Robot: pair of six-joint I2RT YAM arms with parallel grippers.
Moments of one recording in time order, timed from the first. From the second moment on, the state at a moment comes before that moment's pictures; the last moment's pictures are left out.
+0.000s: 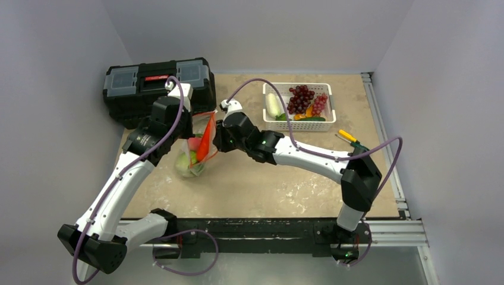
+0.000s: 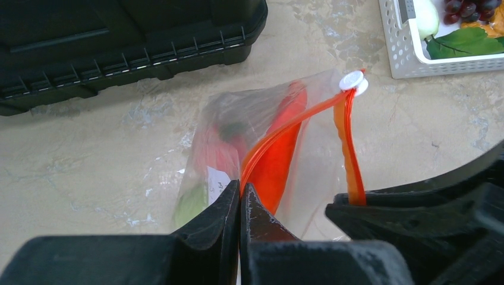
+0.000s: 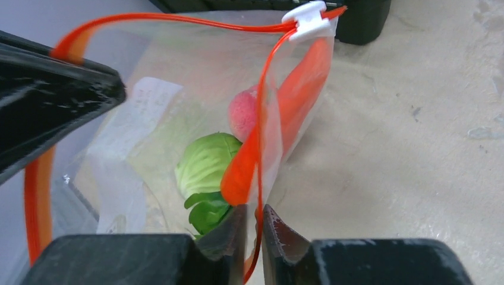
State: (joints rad) left arm -0.39 1.06 1.18 -0.73 -0.22 -0.21; right arm 1.03 1.72 1.41 -0.16 0.19 0.57
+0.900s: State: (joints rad) left arm -0.38 0.86 1.12 -0.67 -0.43 -0.23; right arm 0.98 1.69 1.60 -0.35 0.05 0.53
